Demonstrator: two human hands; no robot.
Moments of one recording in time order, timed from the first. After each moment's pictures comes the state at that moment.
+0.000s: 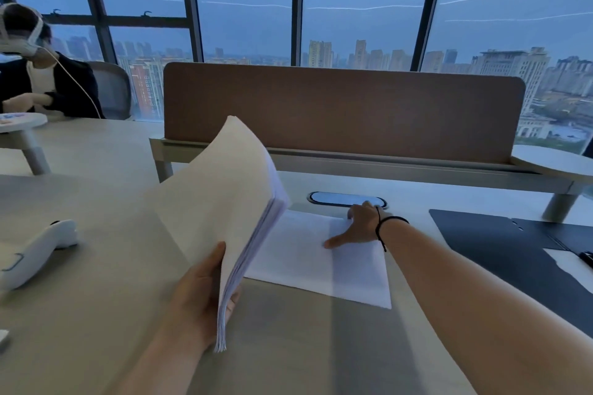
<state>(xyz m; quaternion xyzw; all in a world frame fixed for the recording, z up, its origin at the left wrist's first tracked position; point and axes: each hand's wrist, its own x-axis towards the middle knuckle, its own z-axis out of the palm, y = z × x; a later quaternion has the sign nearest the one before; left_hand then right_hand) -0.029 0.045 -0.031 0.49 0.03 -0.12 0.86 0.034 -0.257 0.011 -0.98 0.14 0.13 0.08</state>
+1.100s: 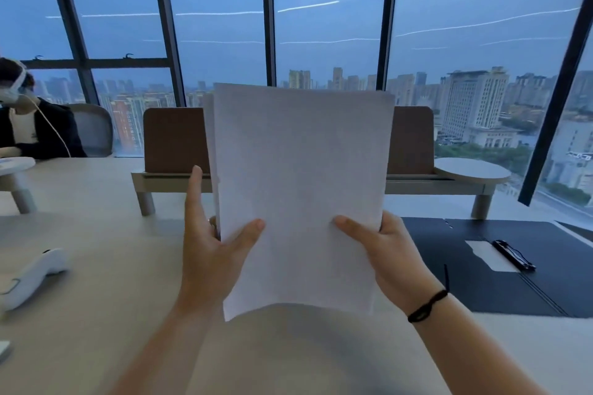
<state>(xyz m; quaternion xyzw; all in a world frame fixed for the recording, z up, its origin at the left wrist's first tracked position) -0.128 -0.017 0.077 0.65 -0.23 0.18 0.70 -0.194 -0.239 0.078 -0.65 0.01 -0.21 0.73</state>
